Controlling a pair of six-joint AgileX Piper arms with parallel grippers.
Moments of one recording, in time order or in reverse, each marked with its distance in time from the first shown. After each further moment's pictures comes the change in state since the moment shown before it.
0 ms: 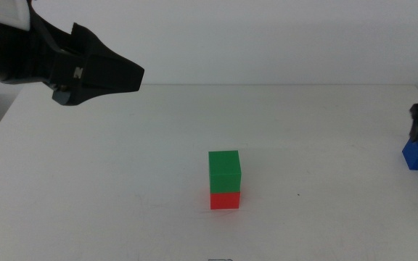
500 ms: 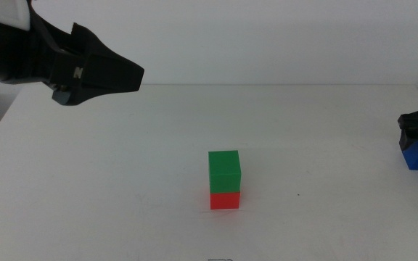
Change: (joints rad) left arm 0.000 0.000 0.000 0.000 0.000 0.000; right arm 0.026 0.075 -0.002 -0.021 -0.051 0.000
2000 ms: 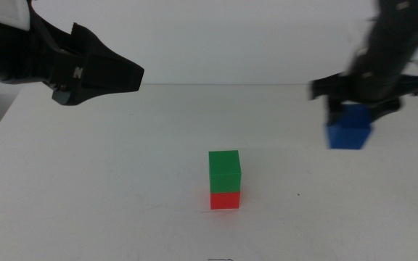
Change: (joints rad) left arm 0.000 0.000 0.000 0.000 0.000 0.000; right arm 0.549 -0.334 -0.003 -0.146 0.282 0.544
